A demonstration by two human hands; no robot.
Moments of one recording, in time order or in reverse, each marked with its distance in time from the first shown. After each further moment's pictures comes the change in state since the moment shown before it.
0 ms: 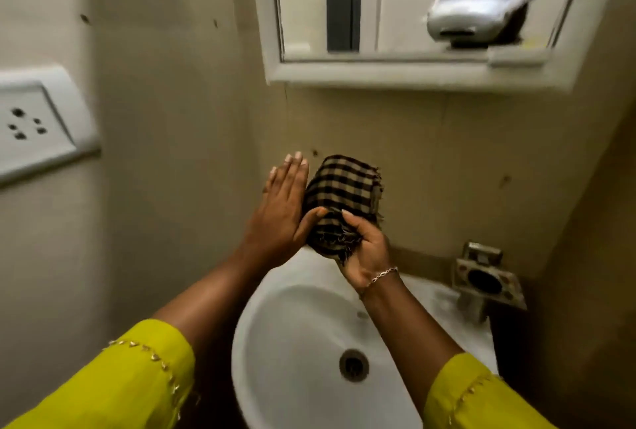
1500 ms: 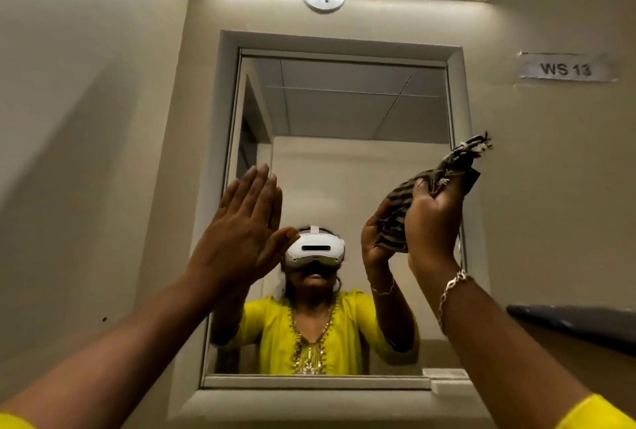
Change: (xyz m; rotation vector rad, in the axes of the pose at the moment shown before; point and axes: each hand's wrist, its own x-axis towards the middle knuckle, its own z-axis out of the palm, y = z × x) left_hand 0.302 -0.007 -0.182 0.103 0.682 0.480; right_hand 0.040 -0.298 0.250 -0.879 0.663 -1.735
